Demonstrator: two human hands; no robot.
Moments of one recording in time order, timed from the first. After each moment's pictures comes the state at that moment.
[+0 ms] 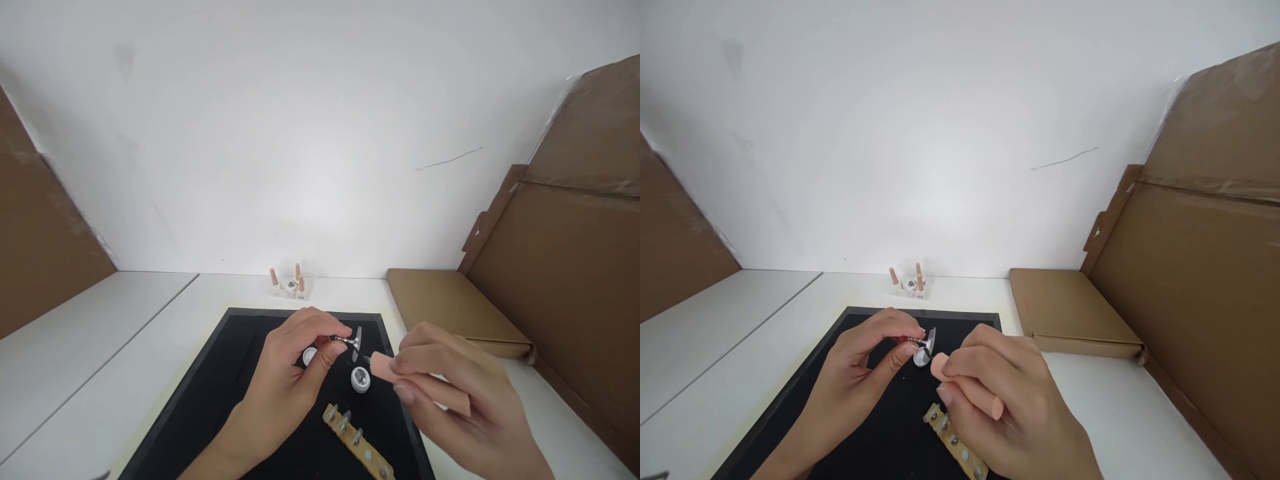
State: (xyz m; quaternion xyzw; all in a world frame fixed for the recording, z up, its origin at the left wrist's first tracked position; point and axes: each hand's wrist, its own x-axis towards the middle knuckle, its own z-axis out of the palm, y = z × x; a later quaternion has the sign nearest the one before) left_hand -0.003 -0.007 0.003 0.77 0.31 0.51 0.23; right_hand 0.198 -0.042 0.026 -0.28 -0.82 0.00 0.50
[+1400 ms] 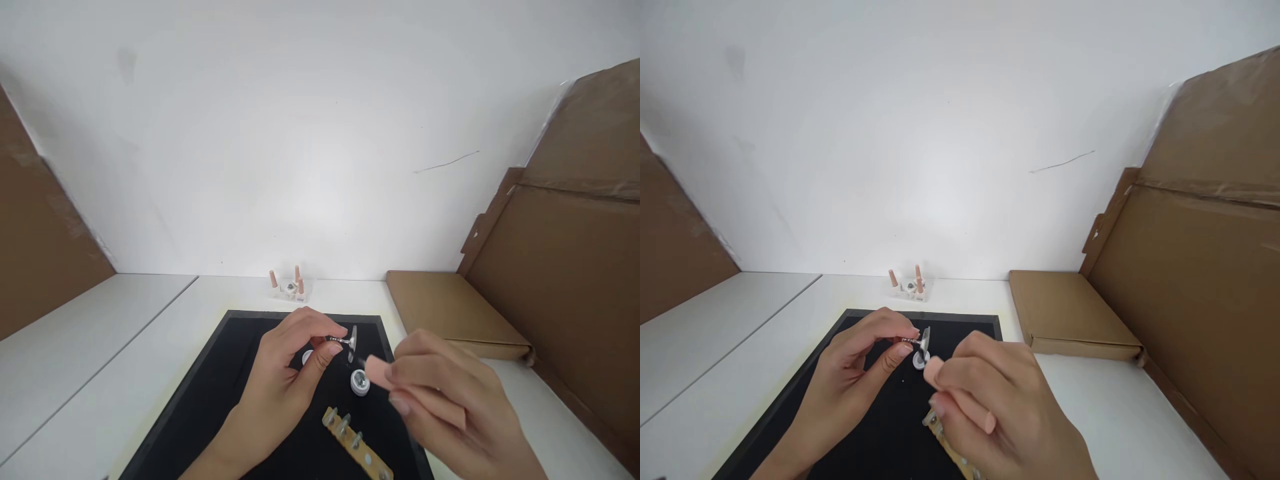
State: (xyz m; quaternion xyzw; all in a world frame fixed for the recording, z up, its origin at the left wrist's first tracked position) left_hand -0.004 -0.005 0.003 0.76 0.29 0.53 0.23; right_hand 0.196 -0.041 0.028 -0.28 -0.83 -0.01 0.48
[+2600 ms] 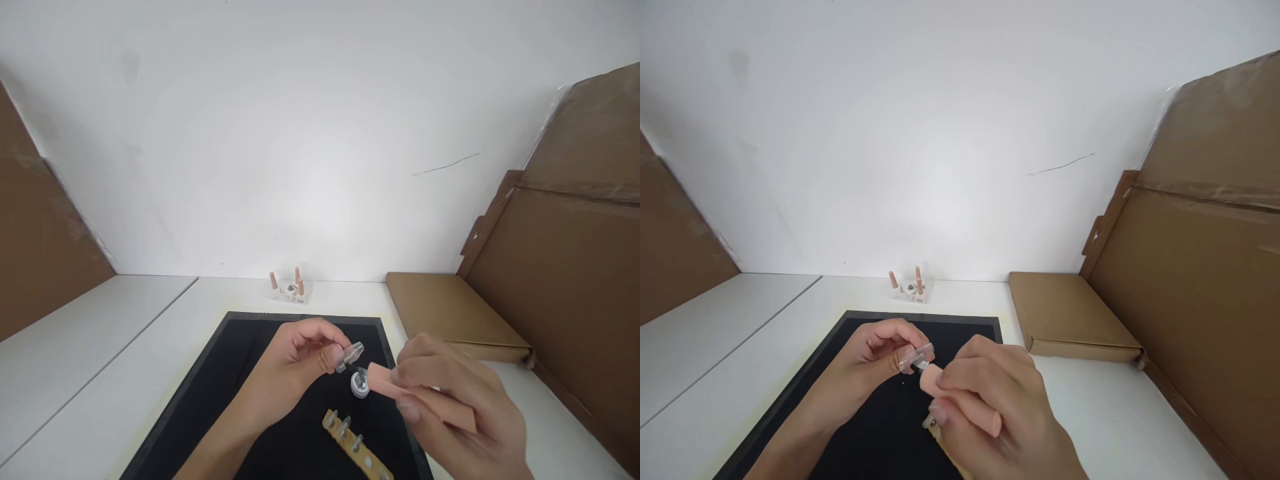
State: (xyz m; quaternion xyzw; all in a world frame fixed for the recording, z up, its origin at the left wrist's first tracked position) left_hand -0.004 0.006 0.006 0.59 0.27 0.44 0.62; right_hand 0.188 -0.038 0.025 -0.24 -0.80 0.01 0.55
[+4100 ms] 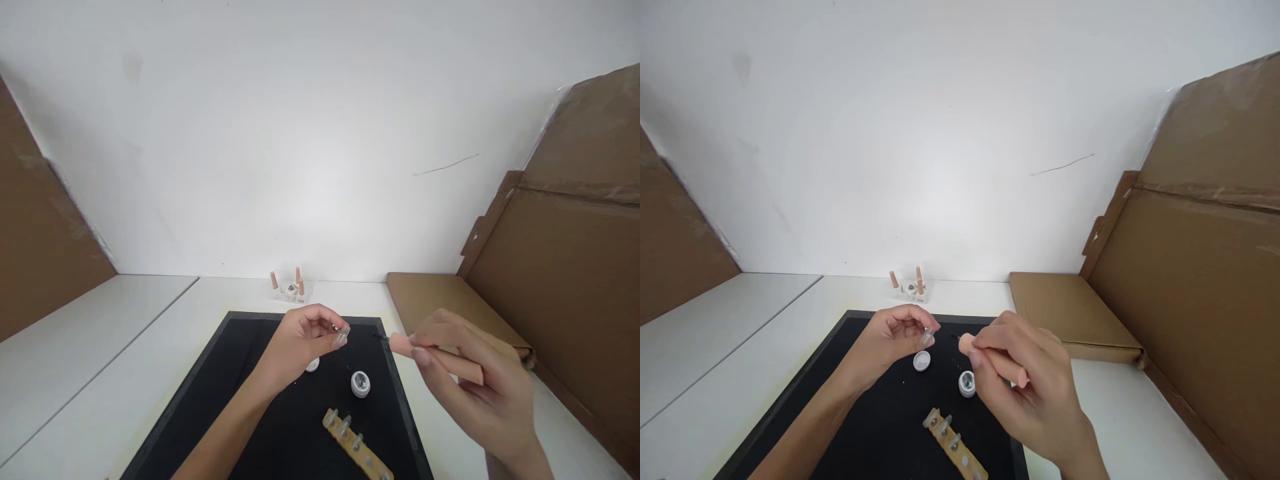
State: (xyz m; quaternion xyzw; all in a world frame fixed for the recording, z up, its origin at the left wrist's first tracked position) left_hand -0.002 0.031 -0.009 0.58 0.31 0.45 0.60; right_hand 0.204 -0.033 0.018 -0.30 -0.78 -0.02 0.55
